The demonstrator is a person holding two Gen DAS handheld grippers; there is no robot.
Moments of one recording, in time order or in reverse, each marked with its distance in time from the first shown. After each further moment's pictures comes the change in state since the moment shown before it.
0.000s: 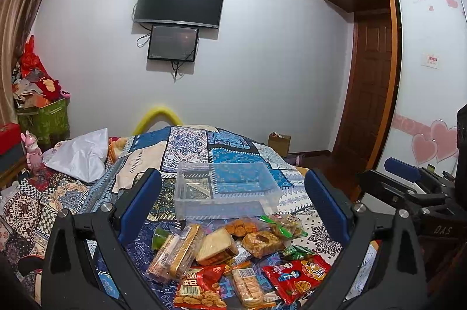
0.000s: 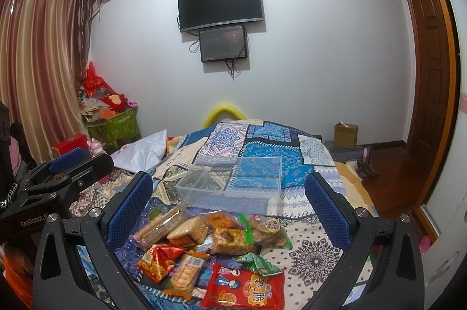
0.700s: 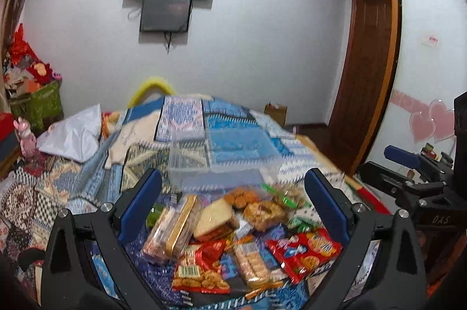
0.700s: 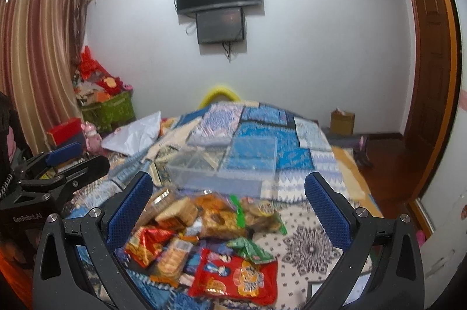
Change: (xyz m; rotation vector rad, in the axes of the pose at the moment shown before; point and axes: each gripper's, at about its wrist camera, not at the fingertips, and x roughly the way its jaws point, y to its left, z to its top) left arm 0.036 0.007 -0.035 0.000 0.175 -0.024; right arm 0.021 -0.015 -0.023 0.000 0.124 -0.023
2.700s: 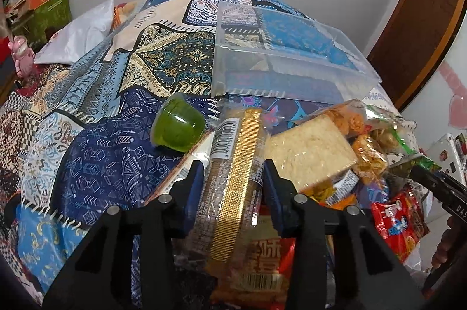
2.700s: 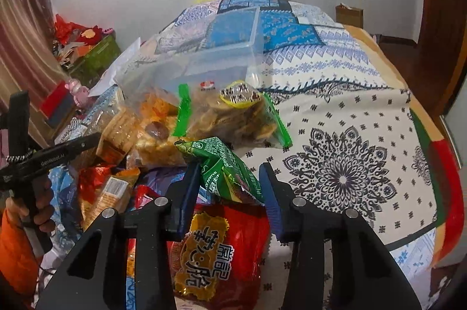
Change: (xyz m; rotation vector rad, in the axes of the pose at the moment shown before) left arm 0.150 0.095 -0.078 -0.160 0.463 0.086; right arm 0.101 -0.056 -0.073 0.155 0.367 0.052
